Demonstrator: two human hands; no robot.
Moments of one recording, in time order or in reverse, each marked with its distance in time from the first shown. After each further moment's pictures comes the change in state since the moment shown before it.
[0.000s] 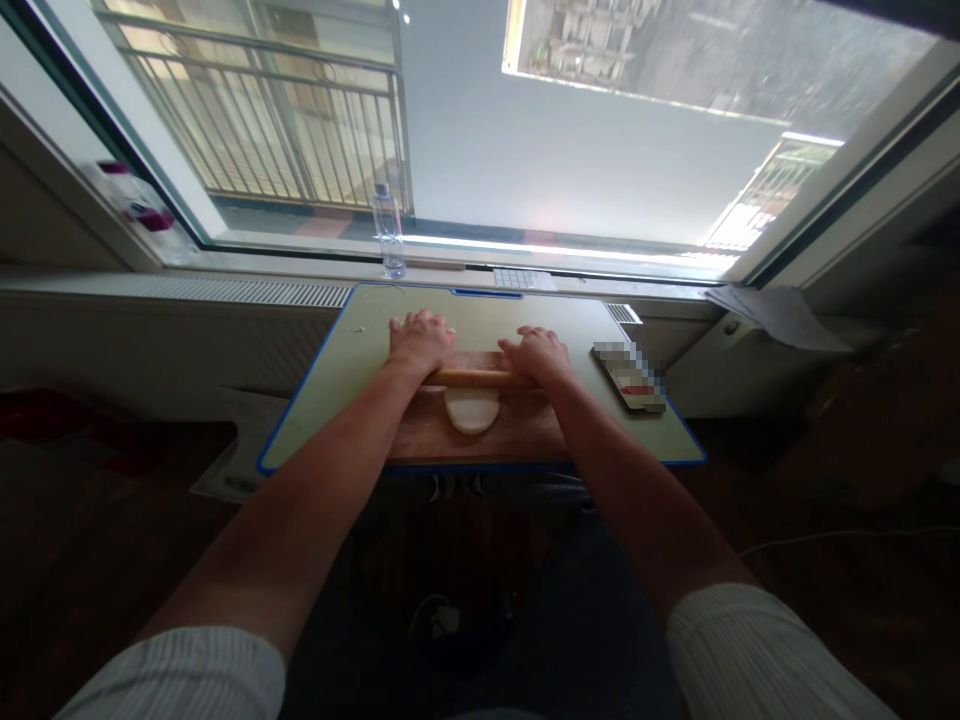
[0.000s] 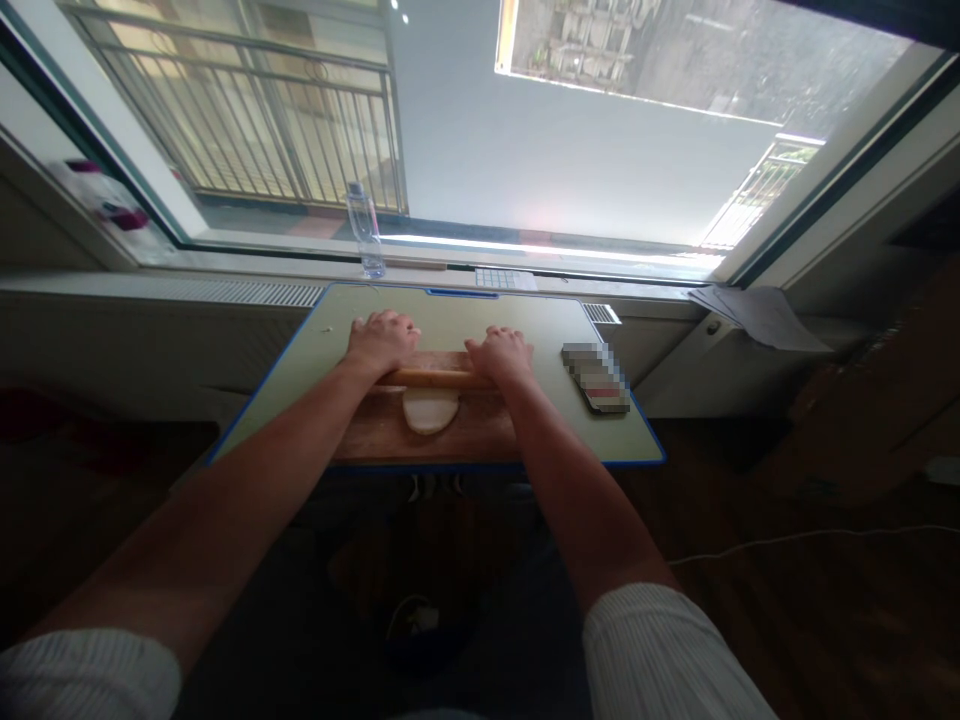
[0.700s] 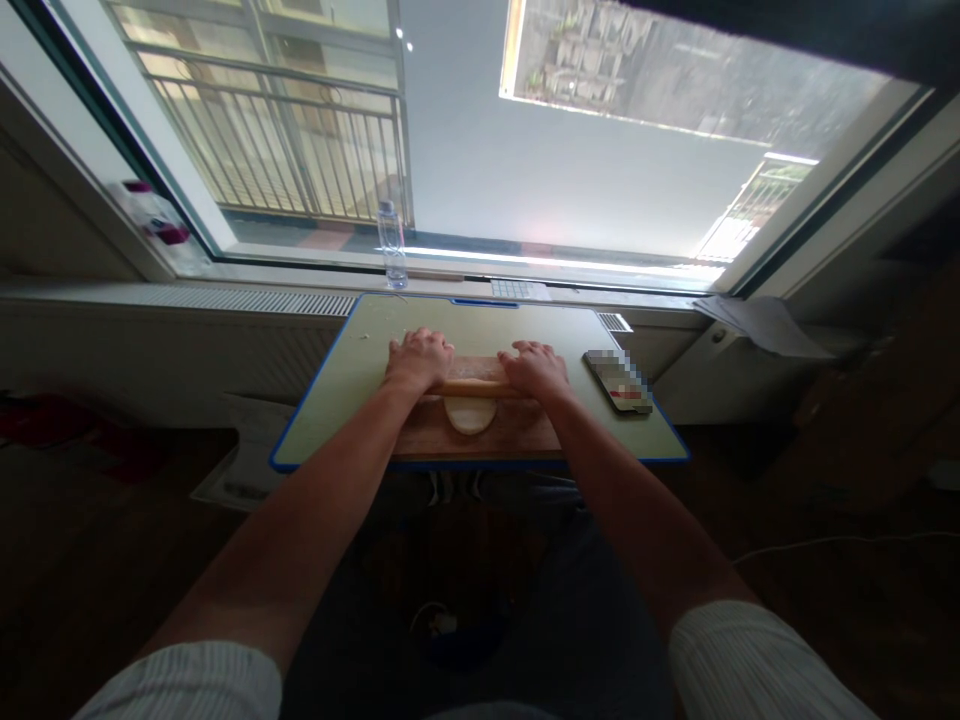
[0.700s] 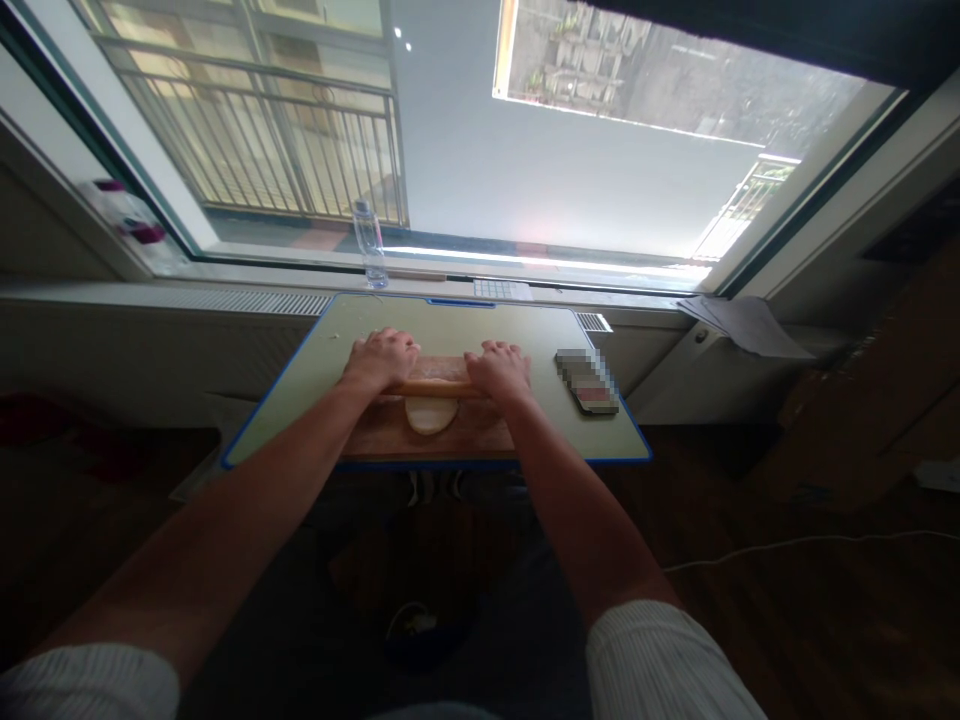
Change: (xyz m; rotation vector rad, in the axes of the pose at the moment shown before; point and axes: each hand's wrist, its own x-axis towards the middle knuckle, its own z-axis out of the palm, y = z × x) left_hand -0.029 -0.004 -0.001 -0.044 0.011 0.014; right_hand -0.034 -0.002 -0.009 0.012 0.004 -0.024
